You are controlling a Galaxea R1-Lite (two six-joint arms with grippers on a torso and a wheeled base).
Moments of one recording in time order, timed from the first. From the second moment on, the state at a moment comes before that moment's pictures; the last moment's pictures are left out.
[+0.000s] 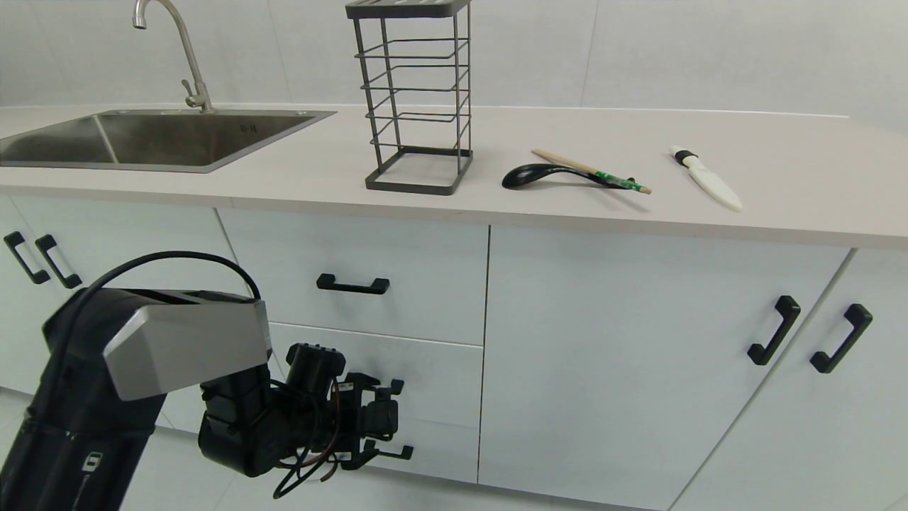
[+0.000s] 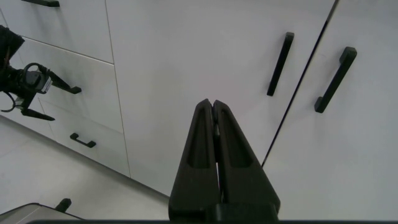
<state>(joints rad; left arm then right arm) -0.32 2.44 -0.68 -0.91 -0.23 1.24 0.00 0.01 0.00 -0.05 0.28 -0.10</state>
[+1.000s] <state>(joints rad) -0.31 2.40 -0.48 -1.01 -0.23 1.24 0.00 0.01 0.00 -0.05 0.28 -0.10</state>
